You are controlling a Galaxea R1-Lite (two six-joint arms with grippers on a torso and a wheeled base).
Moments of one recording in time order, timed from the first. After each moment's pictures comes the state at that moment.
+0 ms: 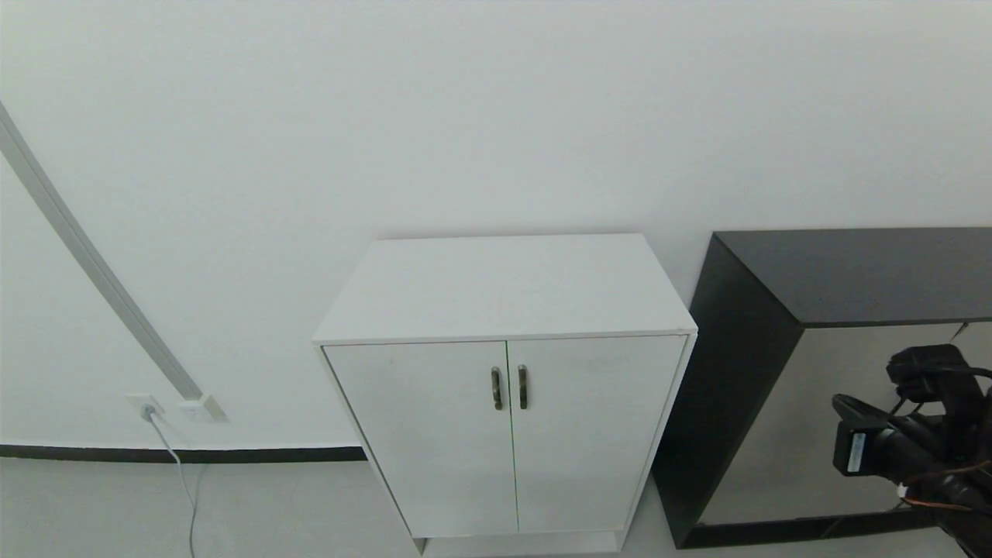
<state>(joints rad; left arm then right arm) 0.00 0.00 0.00 0.00 0.00 -0.02 0.27 1.60 -0.10 -1.28 -0.33 -0.03</state>
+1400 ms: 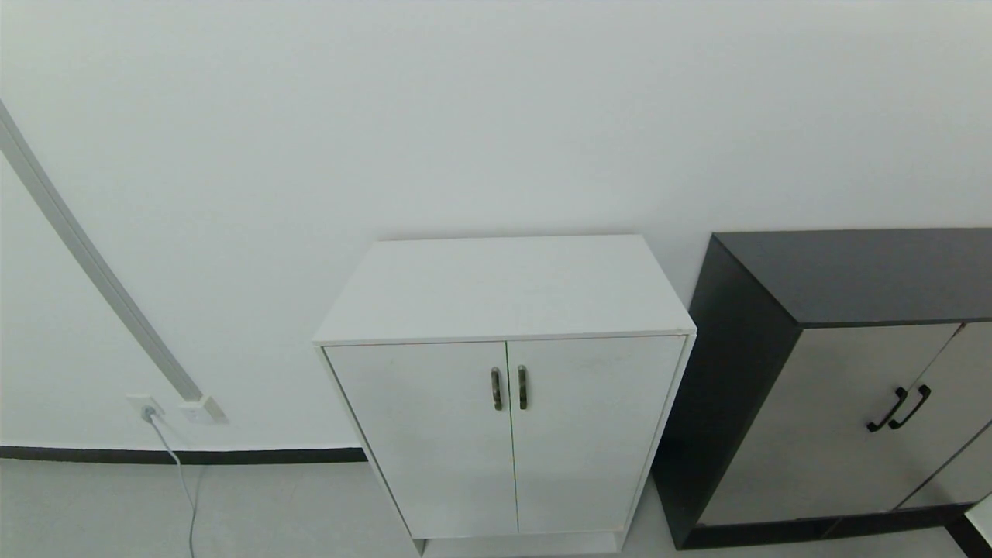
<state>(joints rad) 0.00 0.00 0.00 0.00 -0.01 -0.02 0.29 0.50 0.00 -0.14 -0.08 -0.03</state>
